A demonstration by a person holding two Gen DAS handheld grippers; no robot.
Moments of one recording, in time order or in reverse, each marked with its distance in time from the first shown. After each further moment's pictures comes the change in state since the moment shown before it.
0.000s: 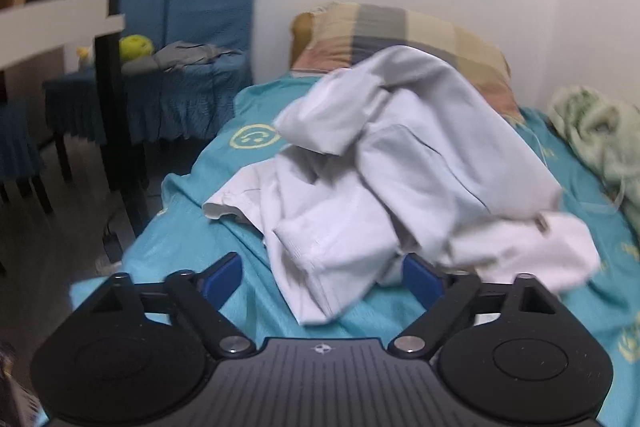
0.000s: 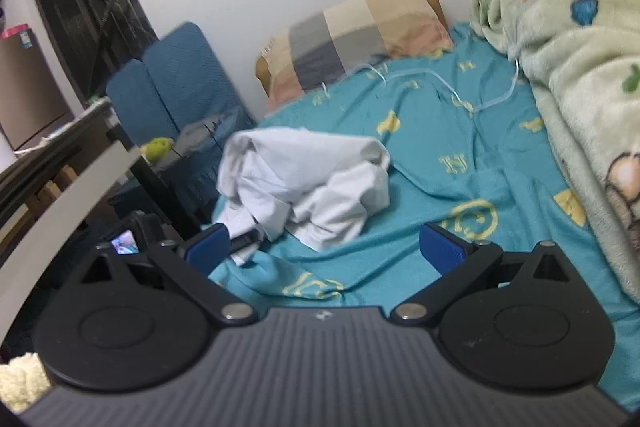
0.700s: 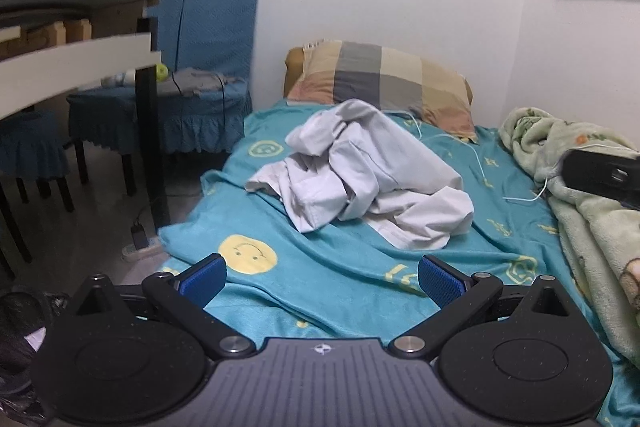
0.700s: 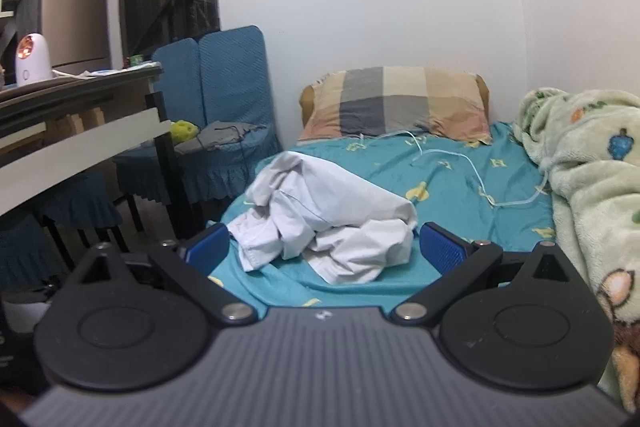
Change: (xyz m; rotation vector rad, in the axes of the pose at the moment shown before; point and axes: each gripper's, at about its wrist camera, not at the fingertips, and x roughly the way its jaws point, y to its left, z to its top) left arm -0.220 -0.014 -0.047 0.030 -0.031 -0.045; right arm -0.039 0.061 -0.018 -0.367 -0.166 0.001
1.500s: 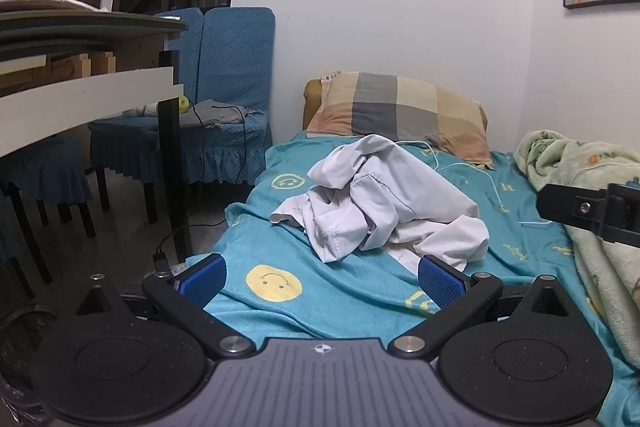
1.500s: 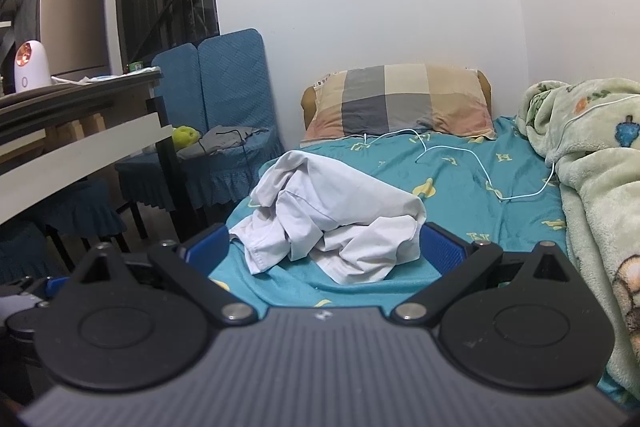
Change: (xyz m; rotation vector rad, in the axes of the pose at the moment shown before) left arm -0.034 0.007 0.001 0.003 -0.115 0.064; right arm 0.011 0.008 -0.008 0.018 -0.020 0.024
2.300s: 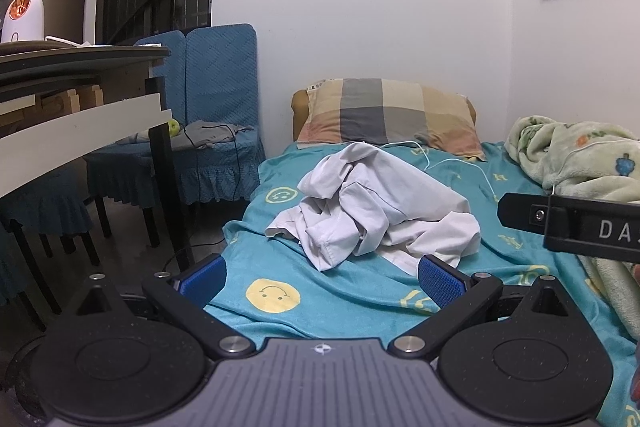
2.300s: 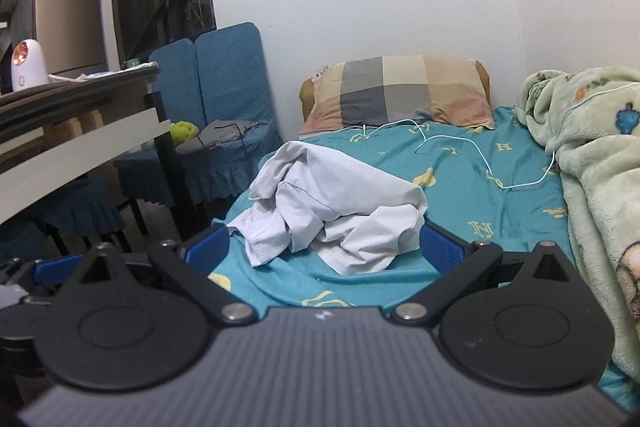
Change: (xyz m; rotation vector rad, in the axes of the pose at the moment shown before) left arm -0.012 -0.018 0.005 0.108 -0.022 -0.009; right arm 0.005 0.001 -0.003 0.011 0.020 -0.007
